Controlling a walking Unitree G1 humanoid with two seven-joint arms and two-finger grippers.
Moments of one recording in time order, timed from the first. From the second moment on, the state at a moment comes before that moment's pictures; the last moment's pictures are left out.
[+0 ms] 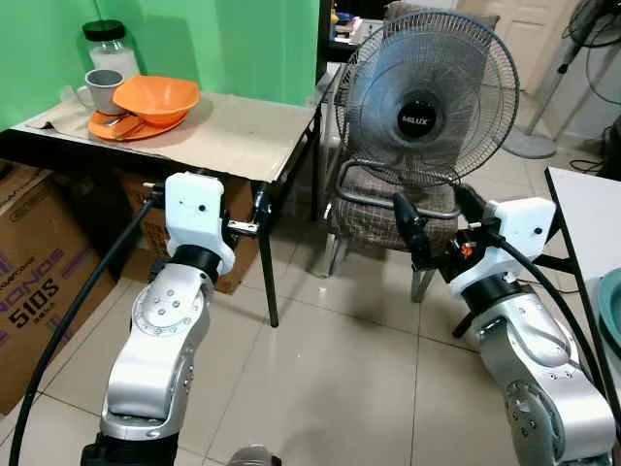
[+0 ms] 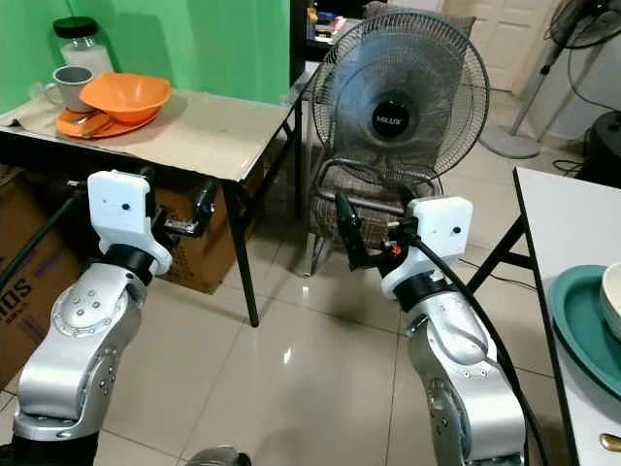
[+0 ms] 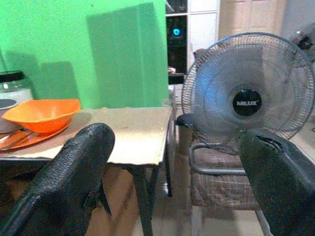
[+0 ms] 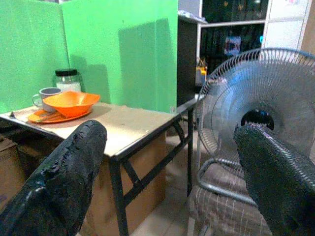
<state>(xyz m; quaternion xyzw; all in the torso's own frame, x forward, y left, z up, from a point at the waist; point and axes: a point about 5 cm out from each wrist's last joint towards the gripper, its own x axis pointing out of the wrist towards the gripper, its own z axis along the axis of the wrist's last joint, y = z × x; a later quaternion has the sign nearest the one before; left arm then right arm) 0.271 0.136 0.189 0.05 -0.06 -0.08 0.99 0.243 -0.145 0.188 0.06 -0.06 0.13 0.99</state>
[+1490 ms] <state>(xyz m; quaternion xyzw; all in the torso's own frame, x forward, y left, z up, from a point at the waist) 0.275 0.144 0.188 0.05 -0.05 -0.08 0.99 0.243 -0.145 0.183 0.05 -0.02 0.13 0.99</state>
